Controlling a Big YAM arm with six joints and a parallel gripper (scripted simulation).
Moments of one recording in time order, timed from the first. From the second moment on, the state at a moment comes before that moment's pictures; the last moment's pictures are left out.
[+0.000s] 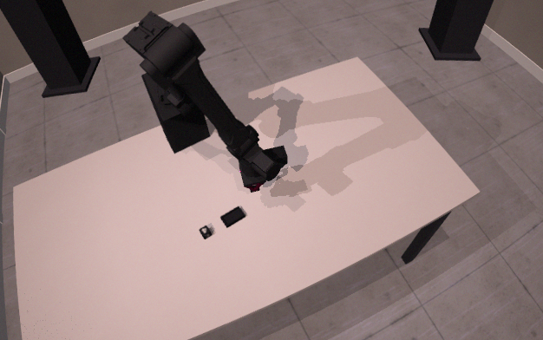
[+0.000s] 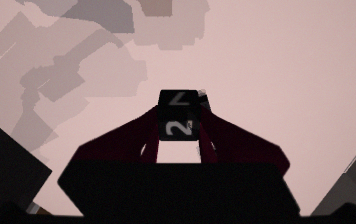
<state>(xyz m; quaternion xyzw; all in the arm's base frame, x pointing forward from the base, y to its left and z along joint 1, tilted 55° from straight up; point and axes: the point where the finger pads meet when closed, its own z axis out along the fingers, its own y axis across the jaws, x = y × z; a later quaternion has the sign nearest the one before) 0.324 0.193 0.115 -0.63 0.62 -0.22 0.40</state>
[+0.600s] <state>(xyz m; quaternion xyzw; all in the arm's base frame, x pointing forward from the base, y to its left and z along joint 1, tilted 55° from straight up) 0.320 0.202 0.115 -0.72 0.51 -0.28 0.36</state>
